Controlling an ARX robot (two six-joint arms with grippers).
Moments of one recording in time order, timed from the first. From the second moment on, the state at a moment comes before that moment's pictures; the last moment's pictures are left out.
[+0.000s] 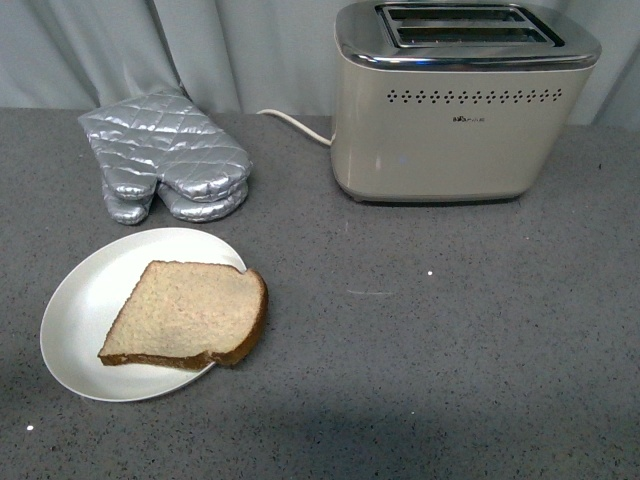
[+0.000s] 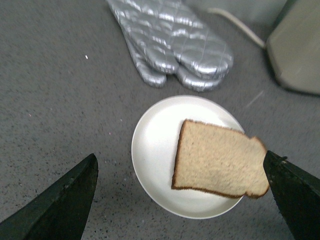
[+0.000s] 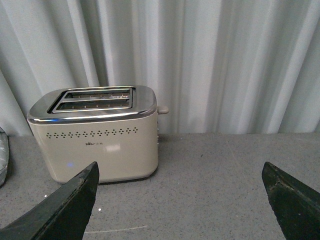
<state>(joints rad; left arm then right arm) -0.06 0.92 0.23 0.17 -0.05 -0.19 0.00 0.54 0.00 0.54 0.00 0.00</state>
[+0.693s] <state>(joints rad) -0.01 1.76 0.60 0.17 -0.01 0.08 0.00 0.54 0.00 0.54 0.00 0.00</state>
